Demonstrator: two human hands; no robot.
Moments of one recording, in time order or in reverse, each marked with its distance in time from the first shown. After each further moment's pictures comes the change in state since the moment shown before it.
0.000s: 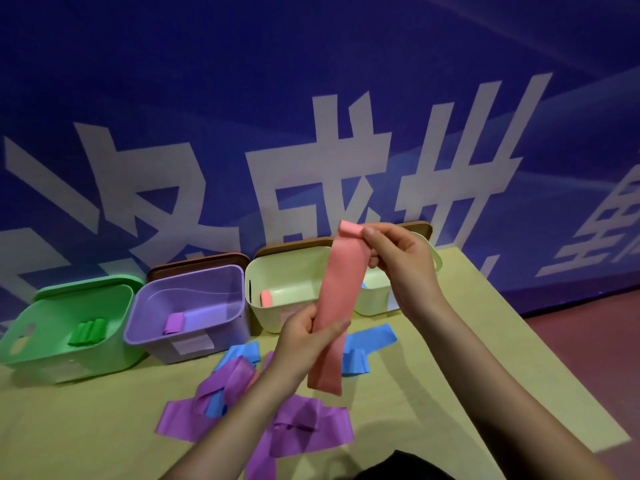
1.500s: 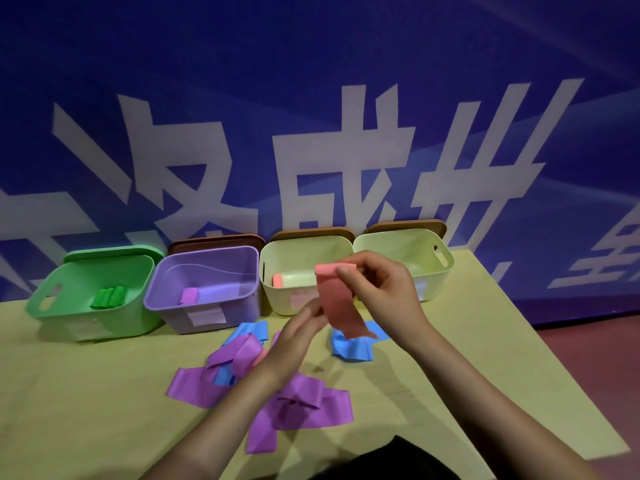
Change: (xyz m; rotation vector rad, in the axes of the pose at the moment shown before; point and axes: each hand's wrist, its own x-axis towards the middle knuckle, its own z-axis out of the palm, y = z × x) left_hand -0.027 -0.023 -0.024 0.005 -0.063 0.048; right_hand -0.053 0.021 0.018 -0.301 -0.276 -0.184
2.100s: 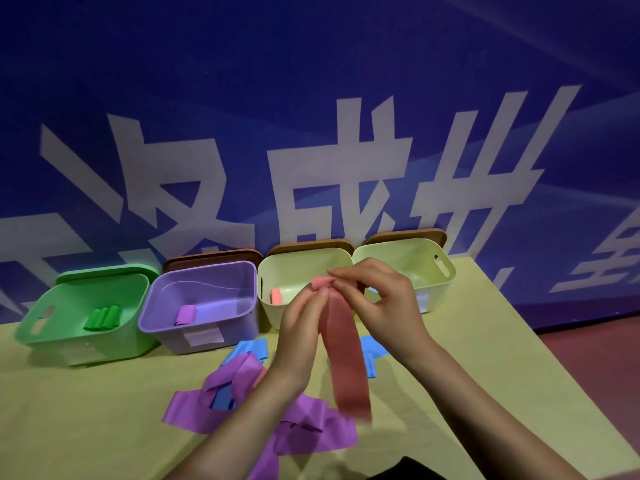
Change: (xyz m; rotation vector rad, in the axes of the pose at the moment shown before) left_hand 0.022 0.046 0.021 -0.230 0.246 0.103; right_hand 0.018 0.009 0.000 -0.225 0.095 -0.356
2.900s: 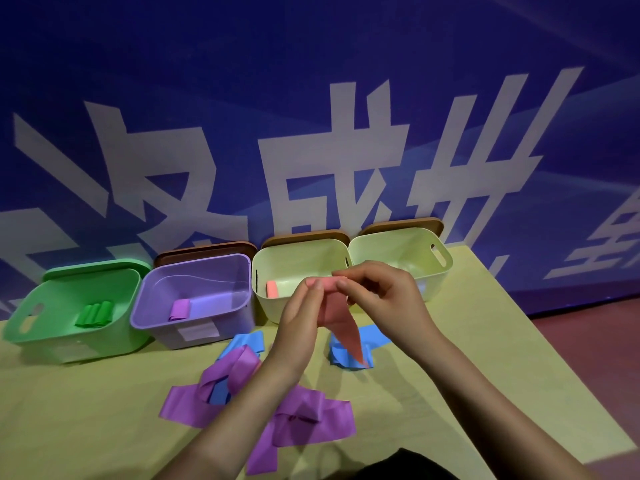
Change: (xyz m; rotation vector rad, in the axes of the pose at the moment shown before) left_hand 0.004 0.001 0.000 0.146 -0.058 0.019; right_hand -0.004 0.007 -0.009 0.135 -0.128 0.309
